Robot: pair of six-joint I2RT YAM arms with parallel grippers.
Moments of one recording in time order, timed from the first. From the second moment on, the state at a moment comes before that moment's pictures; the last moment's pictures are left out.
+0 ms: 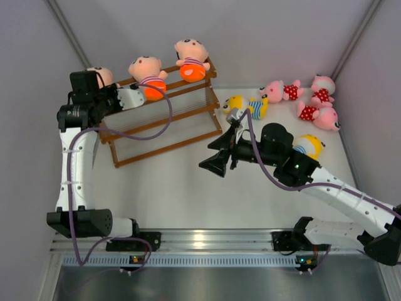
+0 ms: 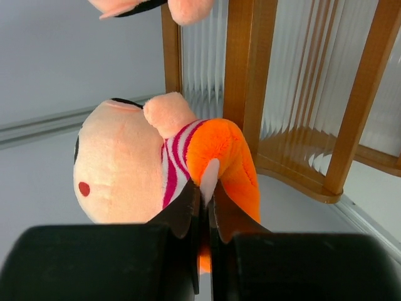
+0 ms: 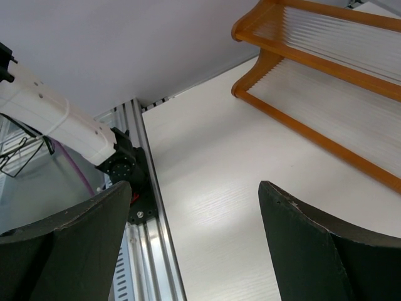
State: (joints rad) left arm 0.05 1.37 1.73 -0.94 0.13 1.33; right arm 0.88 1.08 1.05 -0.07 -0.40 0.25
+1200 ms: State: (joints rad) left arm 0.06 1.14 1.67 -0.99 0.33 0.76; right arm 0.39 1.09 0.97 -0.39 0.14 0.49
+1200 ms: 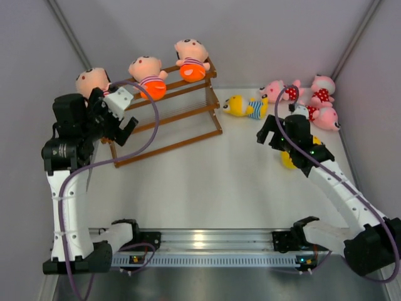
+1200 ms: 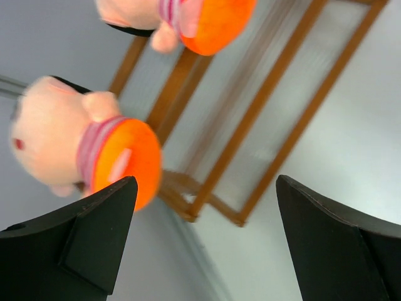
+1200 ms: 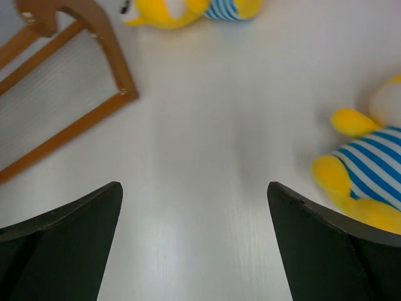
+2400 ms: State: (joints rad) left arm 0.06 0.88 1.10 -1.06 0.33 0.46; right arm 0.02 0.97 0.54 -0.19 0.05 0.58
